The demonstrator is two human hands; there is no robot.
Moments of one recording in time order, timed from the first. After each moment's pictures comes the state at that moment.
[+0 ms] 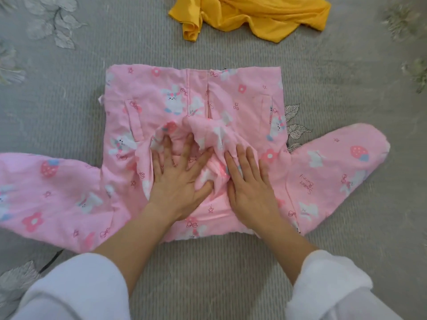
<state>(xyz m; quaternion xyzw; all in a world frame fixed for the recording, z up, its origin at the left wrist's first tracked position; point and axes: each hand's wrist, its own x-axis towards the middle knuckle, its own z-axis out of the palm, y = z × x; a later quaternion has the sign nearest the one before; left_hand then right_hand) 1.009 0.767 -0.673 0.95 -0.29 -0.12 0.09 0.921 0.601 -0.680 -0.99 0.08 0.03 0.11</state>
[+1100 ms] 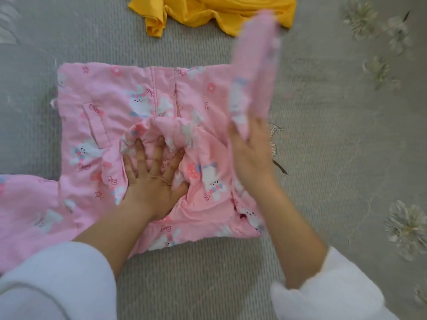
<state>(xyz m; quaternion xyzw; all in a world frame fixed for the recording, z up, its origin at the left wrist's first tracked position) 1.026 0.750 -0.669 0.91 -0.27 -0.32 0.03 0.988 0.569 -0.601 -0.82 0.33 -0.10 0.45</state>
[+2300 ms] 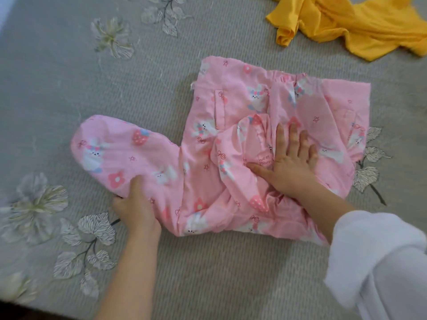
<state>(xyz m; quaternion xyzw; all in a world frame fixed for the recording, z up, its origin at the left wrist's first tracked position) 0.984 0.921 -0.654 0.58 0.54 0.11 0.60 1.007 0.647 -0.662 -0.97 0.12 0.21 0.11</state>
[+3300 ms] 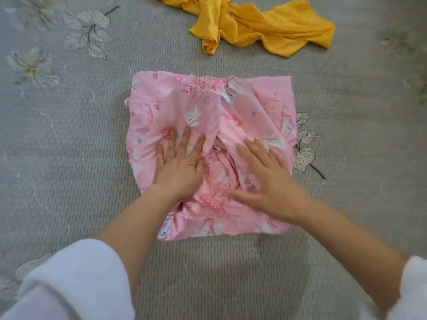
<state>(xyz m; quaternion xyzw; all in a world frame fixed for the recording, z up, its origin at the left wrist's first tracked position) 1.037 0.783 -0.662 0.95 -0.20 -0.21 0.11 0.940 0.599 -0.599 -0.96 0.00 0.17 0.23</state>
